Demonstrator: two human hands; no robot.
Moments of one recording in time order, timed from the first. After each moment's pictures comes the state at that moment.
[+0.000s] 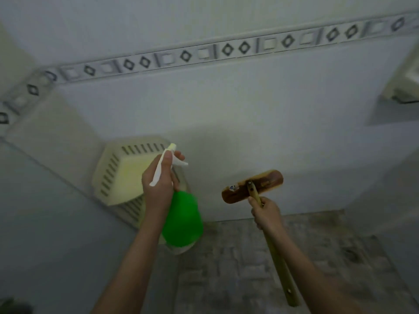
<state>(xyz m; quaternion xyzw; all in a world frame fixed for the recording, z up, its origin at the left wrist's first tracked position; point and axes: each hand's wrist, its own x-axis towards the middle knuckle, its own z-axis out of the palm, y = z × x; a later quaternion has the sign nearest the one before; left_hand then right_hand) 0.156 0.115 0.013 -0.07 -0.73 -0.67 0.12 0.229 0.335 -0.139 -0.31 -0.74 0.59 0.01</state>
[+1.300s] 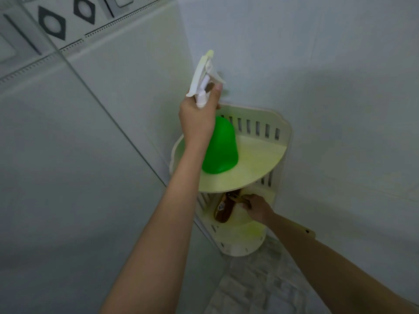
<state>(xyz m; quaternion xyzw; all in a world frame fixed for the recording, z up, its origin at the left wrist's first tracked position) -0.057 -0.030 -0.049 0.10 -0.71 -0.62 0.31 -0.056 0.103 -0.347 0.18 -0.92 0.26 -0.23</state>
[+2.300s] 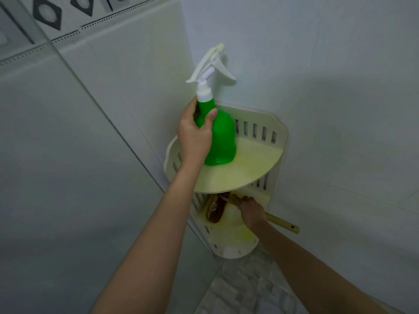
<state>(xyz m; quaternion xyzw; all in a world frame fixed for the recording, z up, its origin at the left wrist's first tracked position) -0.043 -0.036 -0.086 0.09 -0.80 -0.50 0.33 -0.046 0.096 -0.356 0.21 -0.96 0.06 -0.14</state>
